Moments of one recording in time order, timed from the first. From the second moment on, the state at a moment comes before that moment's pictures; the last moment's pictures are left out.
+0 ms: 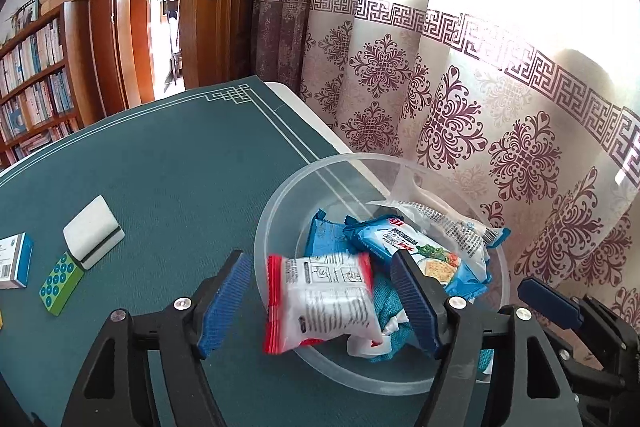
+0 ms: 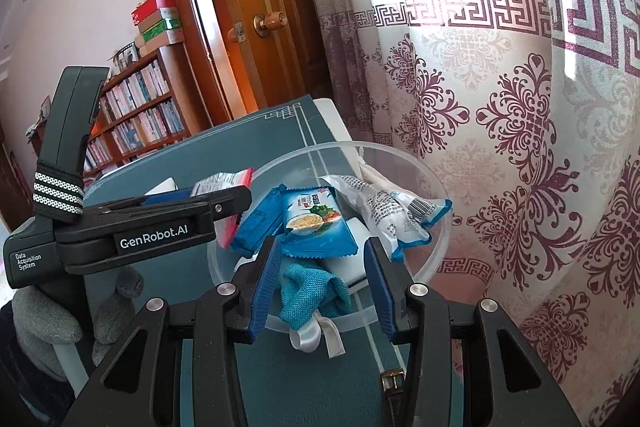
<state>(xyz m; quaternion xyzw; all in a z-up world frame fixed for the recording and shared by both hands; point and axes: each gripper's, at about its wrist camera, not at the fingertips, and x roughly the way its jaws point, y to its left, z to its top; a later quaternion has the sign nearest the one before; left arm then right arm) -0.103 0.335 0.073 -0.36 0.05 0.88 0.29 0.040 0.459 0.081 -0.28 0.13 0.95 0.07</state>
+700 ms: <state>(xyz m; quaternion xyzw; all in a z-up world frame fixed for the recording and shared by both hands) -0.097 0.285 0.055 -0.38 0.05 0.91 0.18 0.037 0.455 0.074 -0.29 0.13 0.94 0.08</state>
